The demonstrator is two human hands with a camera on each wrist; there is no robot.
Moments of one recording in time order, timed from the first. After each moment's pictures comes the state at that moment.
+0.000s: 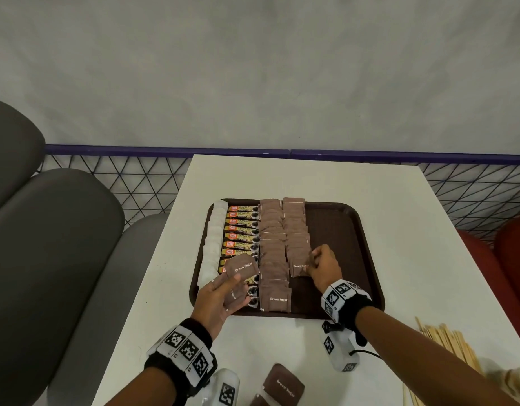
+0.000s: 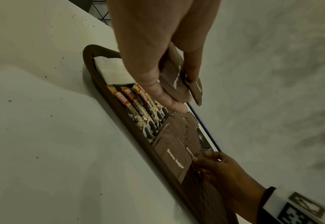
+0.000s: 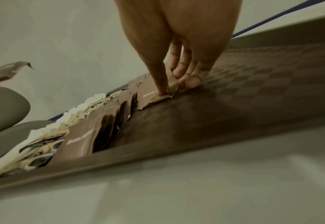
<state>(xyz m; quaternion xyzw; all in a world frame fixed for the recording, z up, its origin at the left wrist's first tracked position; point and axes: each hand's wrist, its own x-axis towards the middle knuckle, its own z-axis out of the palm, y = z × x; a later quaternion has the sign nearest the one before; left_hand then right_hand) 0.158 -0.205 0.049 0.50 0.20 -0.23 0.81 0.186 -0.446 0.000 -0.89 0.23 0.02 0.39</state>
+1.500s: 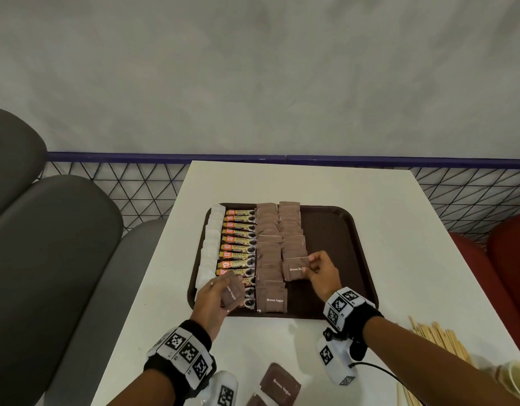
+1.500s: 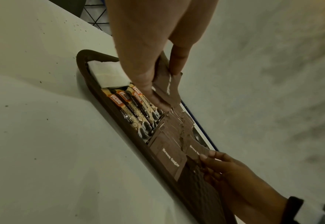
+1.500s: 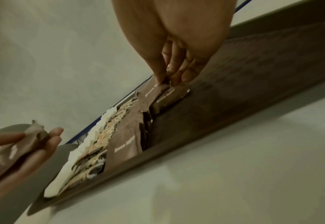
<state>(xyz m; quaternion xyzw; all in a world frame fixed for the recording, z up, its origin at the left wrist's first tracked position) 0.155 -0.208 0.053 0.56 0.17 -0.21 0.79 0.164 -0.445 0.007 -0.82 0.23 -0.03 0.52</state>
